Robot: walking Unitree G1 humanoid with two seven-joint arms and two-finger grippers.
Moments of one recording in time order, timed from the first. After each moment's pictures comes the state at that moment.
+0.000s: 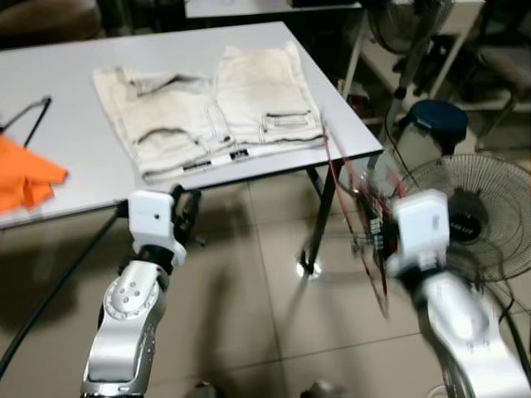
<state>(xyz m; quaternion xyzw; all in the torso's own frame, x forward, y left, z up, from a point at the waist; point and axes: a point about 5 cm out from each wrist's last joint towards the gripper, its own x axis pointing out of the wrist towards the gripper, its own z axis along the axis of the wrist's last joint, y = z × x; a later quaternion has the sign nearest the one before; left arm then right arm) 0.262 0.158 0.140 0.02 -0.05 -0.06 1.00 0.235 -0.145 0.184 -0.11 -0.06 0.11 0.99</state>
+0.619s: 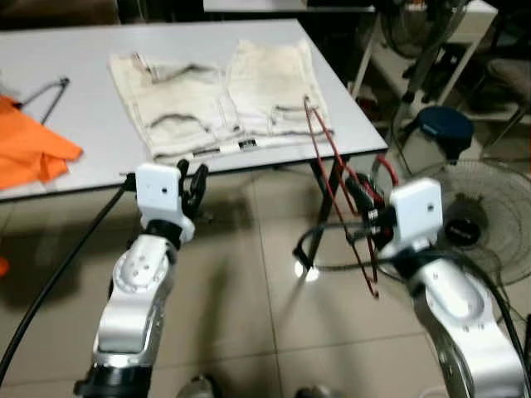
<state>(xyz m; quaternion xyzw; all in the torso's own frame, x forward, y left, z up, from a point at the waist) 0.284 0.155 0.158 0.03 -0.06 -0.07 1.00 0.239 -0.145 0.171 -0.09 -0.04 0.17 0.98</state>
